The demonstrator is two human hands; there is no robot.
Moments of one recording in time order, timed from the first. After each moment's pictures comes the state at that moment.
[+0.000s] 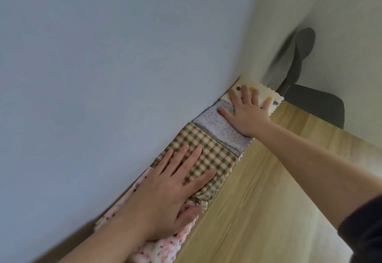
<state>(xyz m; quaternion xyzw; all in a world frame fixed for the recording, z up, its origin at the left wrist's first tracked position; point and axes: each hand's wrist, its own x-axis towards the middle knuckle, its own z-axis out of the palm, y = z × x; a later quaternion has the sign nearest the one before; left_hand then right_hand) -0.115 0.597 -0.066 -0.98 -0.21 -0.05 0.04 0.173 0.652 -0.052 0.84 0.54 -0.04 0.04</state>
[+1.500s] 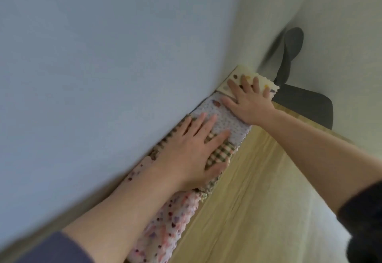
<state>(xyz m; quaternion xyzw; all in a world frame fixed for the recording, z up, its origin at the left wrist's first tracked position) -0.008 0.646 -0.045 -0.97 -0.23 -0.02 -0.02 0.224 0.666 -0.042 0.84 0.55 -0.03 0.03</state>
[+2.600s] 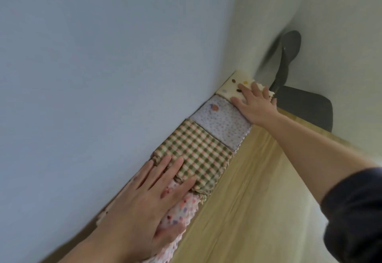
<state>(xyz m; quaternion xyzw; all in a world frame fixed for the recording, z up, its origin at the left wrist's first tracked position) -0.111 0.608 -0.069 -0.98 -0.20 -0.01 0.01 0.251 0.661 -0.047 0.87 0.47 -0.11 -0.07</state>
